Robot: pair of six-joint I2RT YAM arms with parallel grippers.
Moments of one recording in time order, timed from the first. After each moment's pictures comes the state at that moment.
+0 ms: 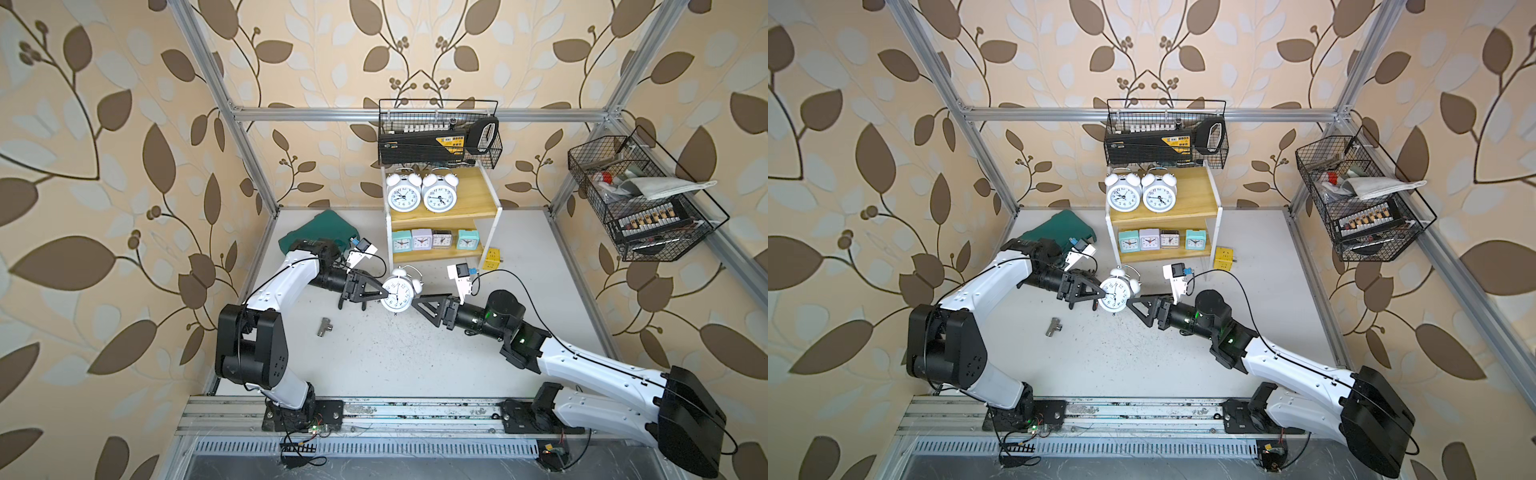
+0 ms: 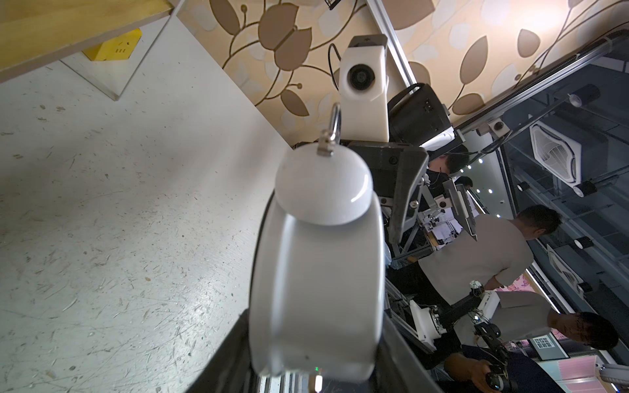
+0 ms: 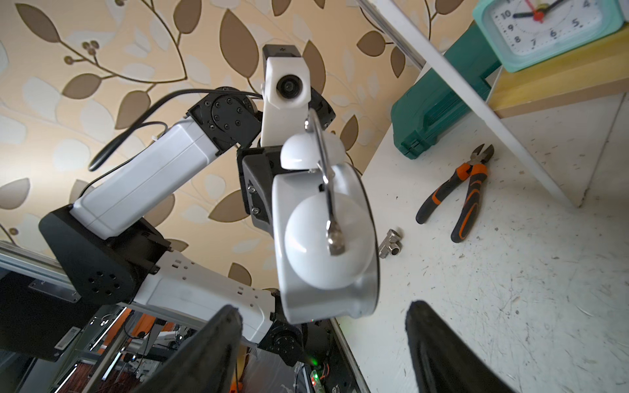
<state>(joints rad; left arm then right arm) -0.21 1.56 1.22 -1.34 1.40 0.79 0.83 1.08 0.53 0.49 -0.27 0.93</state>
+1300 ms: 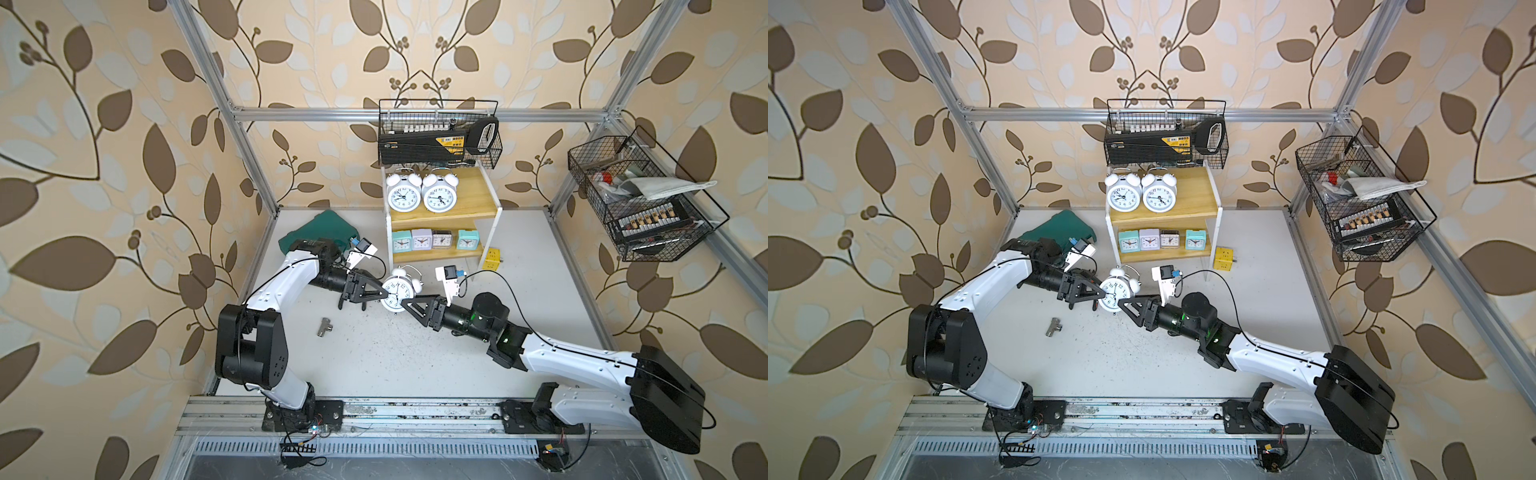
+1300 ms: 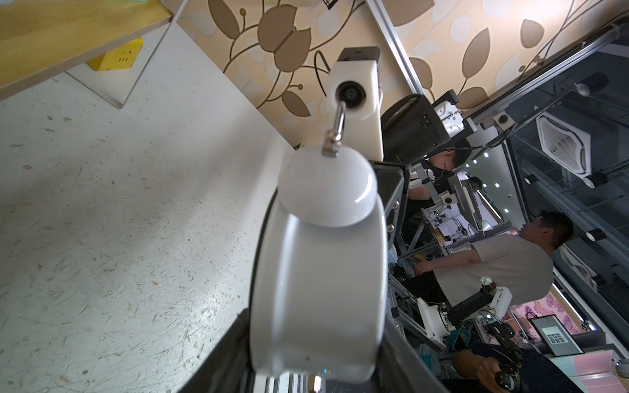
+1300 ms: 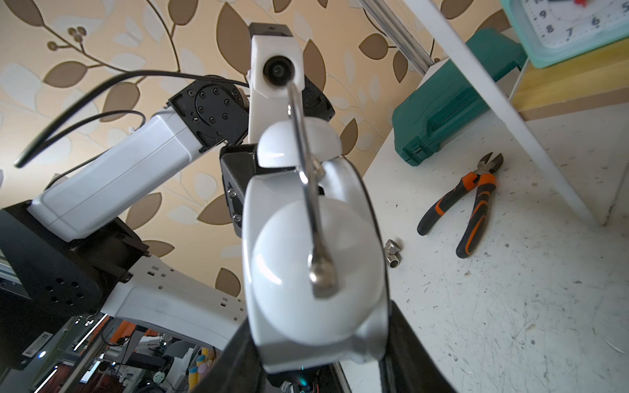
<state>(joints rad) -0.20 1.56 1.22 -1.34 1.40 0.82 0.88 1.20 0.55 0.57 -0.22 0.85</state>
